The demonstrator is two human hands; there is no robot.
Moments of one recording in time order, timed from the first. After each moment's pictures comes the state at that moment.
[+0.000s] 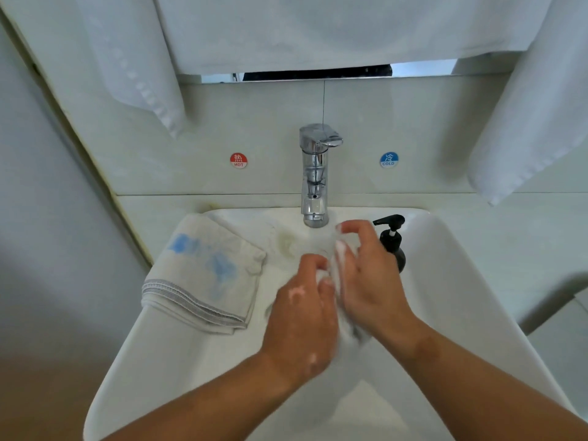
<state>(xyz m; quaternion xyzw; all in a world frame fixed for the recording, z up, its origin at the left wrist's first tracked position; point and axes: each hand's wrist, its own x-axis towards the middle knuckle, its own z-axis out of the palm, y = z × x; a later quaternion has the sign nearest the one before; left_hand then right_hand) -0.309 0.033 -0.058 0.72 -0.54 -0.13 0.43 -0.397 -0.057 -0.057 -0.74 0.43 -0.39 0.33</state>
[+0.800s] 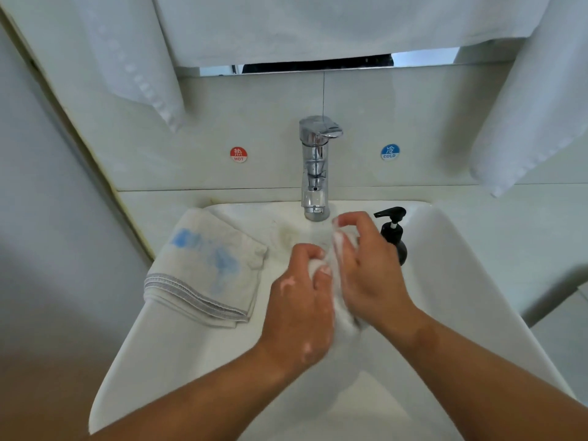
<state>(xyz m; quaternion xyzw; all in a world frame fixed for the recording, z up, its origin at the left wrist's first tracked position) -0.306 0.033 -0.055 0.71 -0.50 -0.15 0.47 -0.395 -0.061 -0.063 -0.75 0.41 -0.42 0.32</state>
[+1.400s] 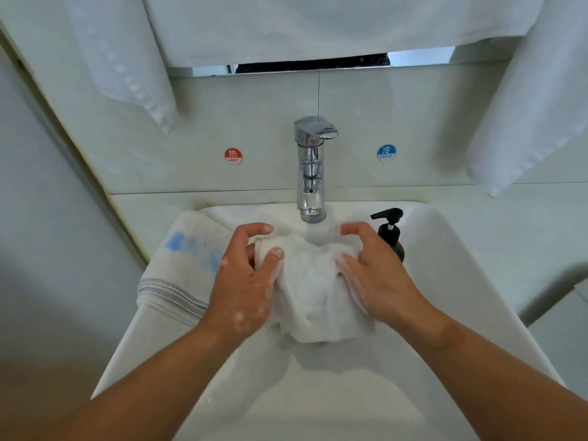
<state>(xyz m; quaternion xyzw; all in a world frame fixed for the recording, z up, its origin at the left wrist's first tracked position) -0.249 0.032 -0.050 0.70 -0.41 -0.21 0.54 -0.410 -0.070 -0.060 -0.68 0.42 -0.31 0.52</state>
